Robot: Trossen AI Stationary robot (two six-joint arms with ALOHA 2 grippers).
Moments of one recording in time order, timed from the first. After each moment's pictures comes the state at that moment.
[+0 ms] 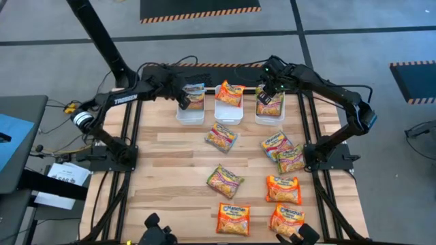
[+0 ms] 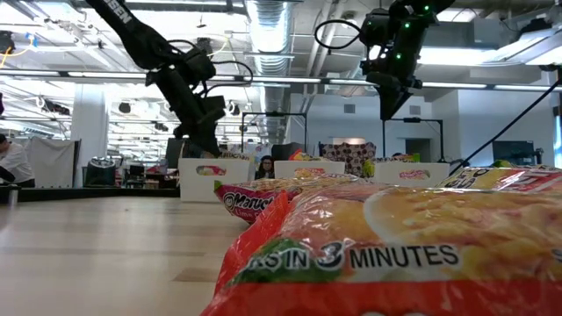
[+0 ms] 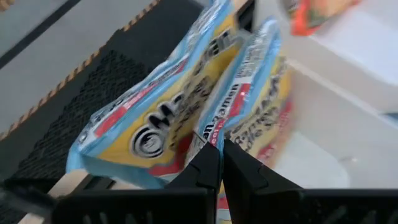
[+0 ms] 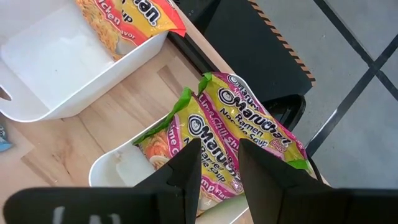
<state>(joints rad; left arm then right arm) 0.85 1.56 0.98 -0.19 0.06 0.14 -0.71 1.49 1.37 -0.93 0.24 -0.05</state>
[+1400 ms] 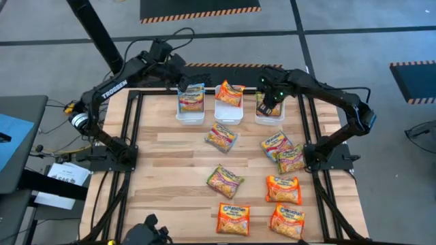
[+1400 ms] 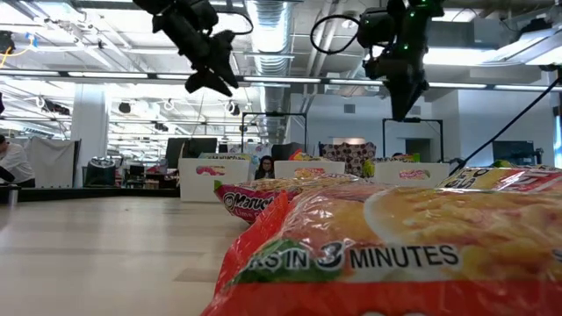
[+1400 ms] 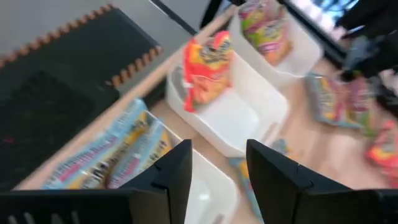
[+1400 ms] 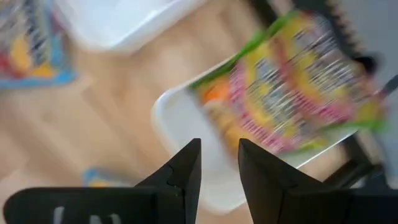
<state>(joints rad) 0.86 1.51 1.44 -0.65 0.35 -0.08 -0.60 1.49 1.37 -1.15 0.12 0.04</state>
